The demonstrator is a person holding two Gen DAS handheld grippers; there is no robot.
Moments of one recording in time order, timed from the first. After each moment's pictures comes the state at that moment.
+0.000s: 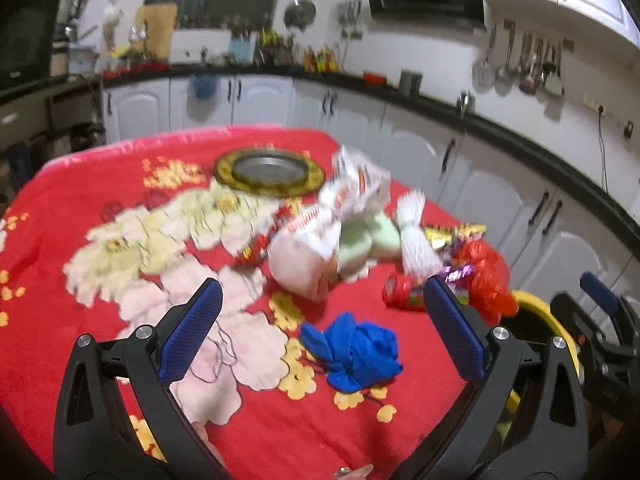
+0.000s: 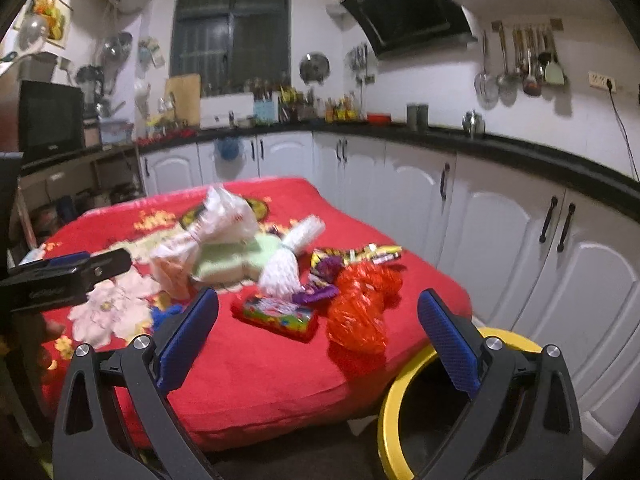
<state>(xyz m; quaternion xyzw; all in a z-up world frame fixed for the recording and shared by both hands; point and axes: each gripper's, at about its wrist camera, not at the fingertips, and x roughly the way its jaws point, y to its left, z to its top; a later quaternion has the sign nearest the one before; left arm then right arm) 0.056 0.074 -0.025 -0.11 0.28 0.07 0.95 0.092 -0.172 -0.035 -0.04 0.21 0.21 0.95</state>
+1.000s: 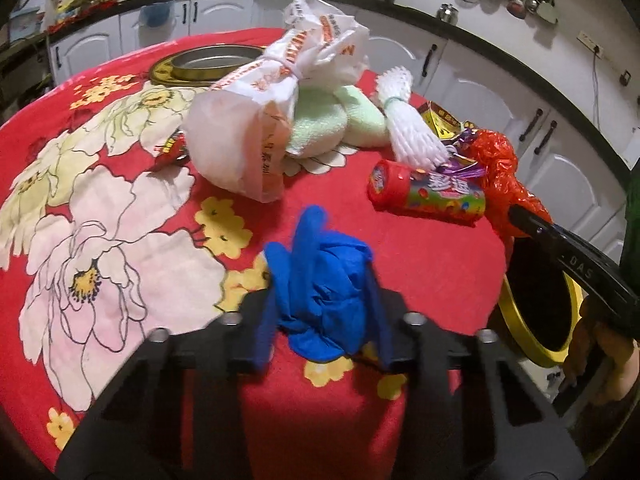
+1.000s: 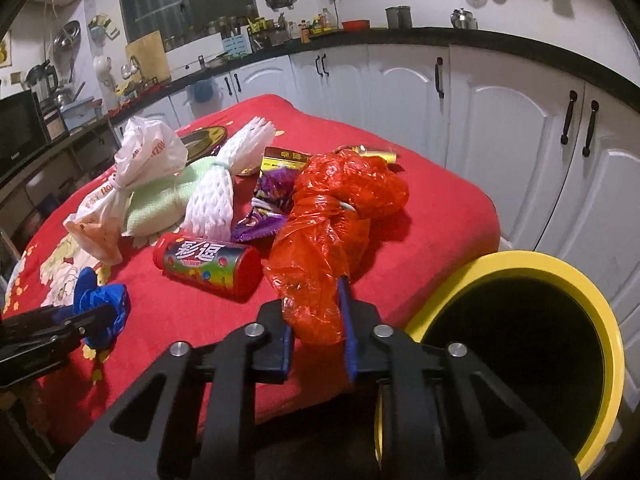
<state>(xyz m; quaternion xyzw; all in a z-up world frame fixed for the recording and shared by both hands) 0.097 0.056 -0.092 -0.10 0.42 0.00 0.90 0.170 -0.193 -0.104 0.01 0.35 0.21 0.91</state>
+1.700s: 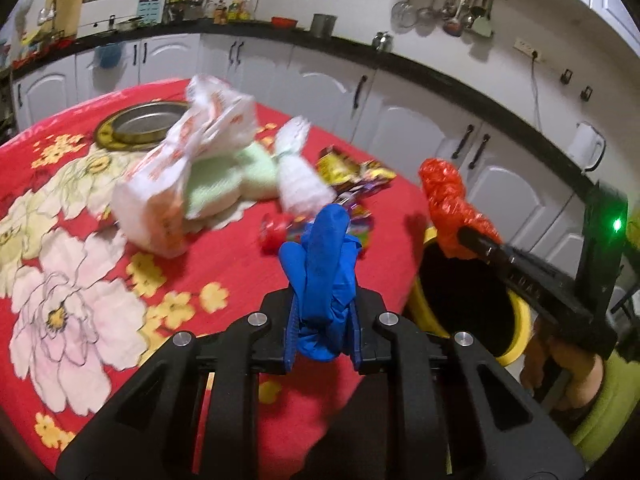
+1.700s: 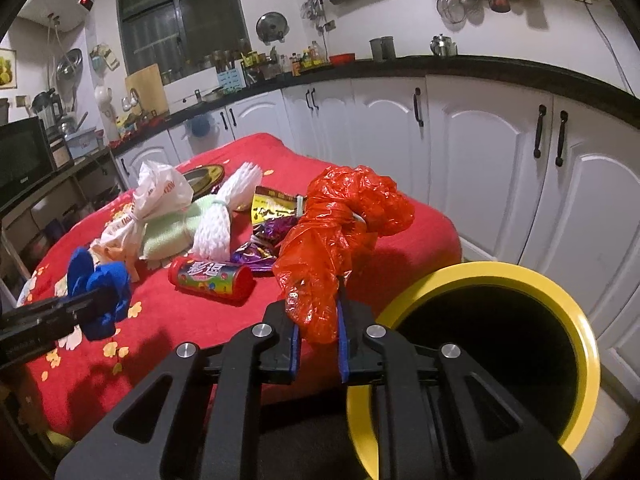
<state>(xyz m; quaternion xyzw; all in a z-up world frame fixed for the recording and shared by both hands) 0.085 0.005 -0.044 -0.09 0.35 -0.09 0.93 0.138 -0.237 -0.073 0.03 0.31 0.20 0.93</state>
